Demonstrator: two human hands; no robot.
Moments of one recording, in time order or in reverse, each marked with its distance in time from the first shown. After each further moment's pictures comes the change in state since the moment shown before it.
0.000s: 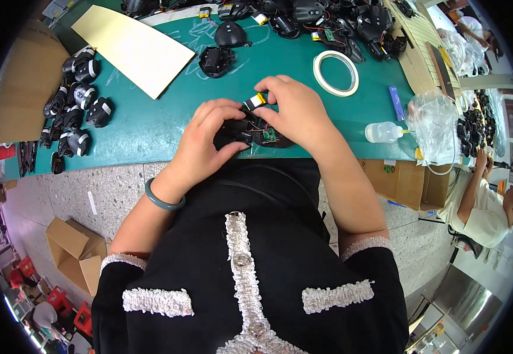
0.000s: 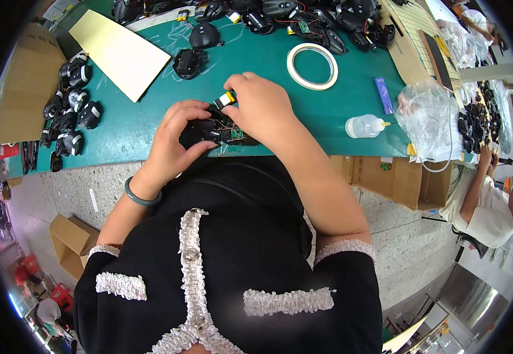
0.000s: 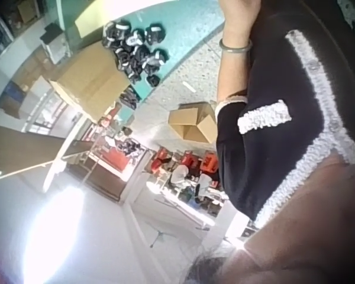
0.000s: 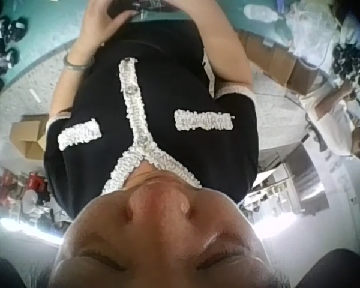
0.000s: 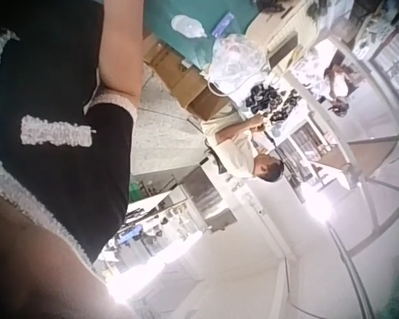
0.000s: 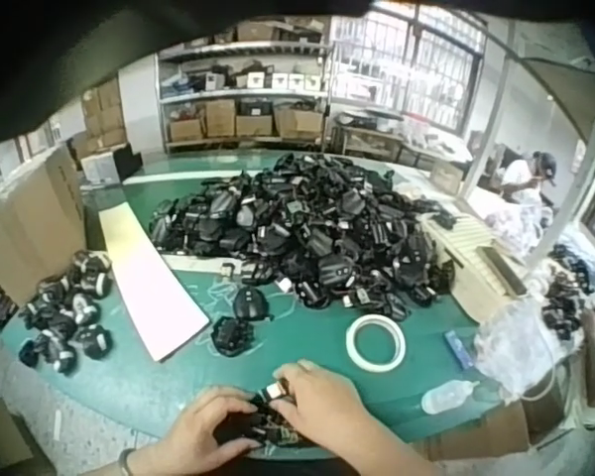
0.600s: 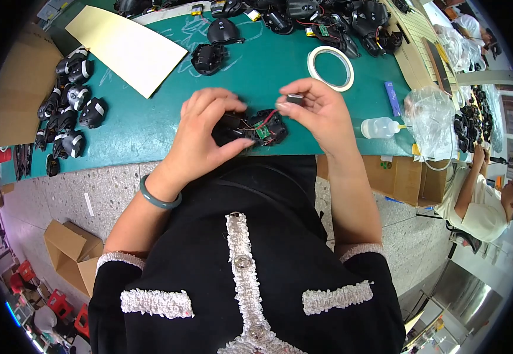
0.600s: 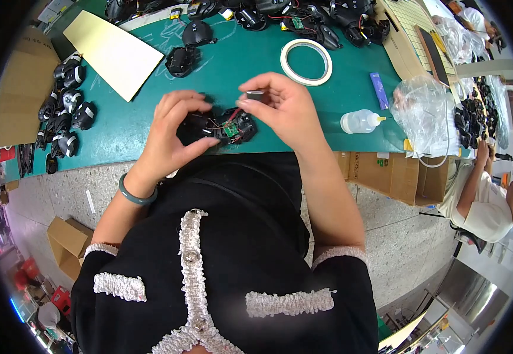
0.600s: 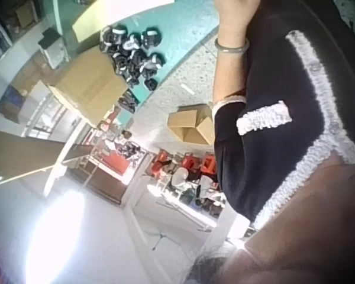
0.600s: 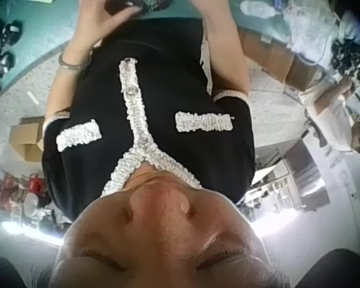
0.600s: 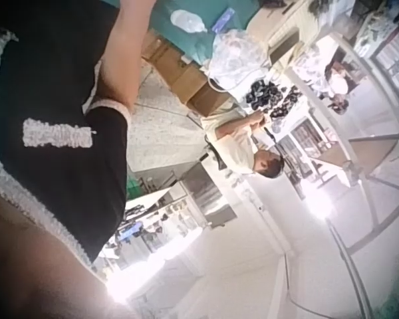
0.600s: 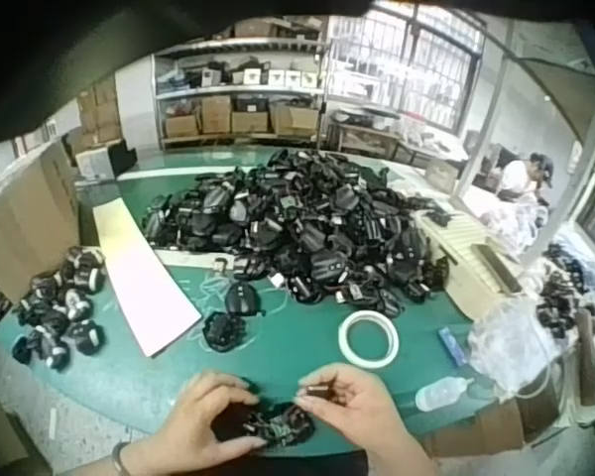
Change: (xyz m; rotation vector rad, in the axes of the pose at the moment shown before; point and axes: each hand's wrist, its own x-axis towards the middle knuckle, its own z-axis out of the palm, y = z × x) left_hand 0.012 0.009 -0.002 0.108 -0.013 0.023; right_hand -0.033 0.032 -0.008 1.074 0.030 0.122
